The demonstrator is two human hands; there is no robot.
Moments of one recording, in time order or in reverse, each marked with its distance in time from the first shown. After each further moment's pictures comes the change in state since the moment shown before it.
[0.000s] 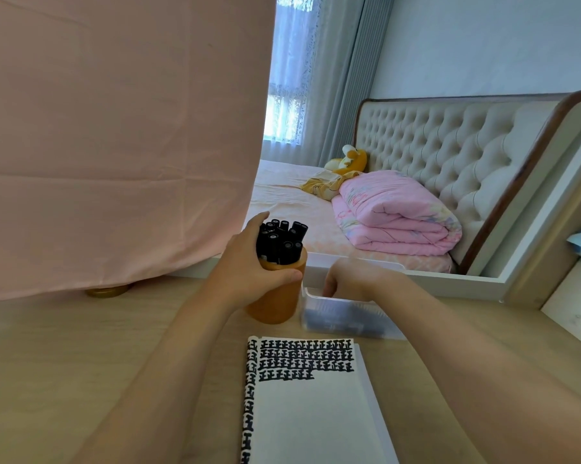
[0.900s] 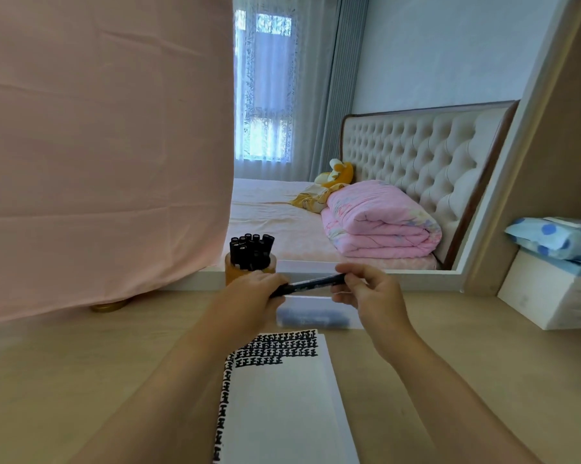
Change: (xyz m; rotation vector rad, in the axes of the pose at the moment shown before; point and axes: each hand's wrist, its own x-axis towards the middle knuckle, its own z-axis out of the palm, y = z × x) left_hand -0.063 0.058 0.022 0.521 -0.102 0.368; right_hand -0.138 0.000 0.023 1.517 0.746 -0.028
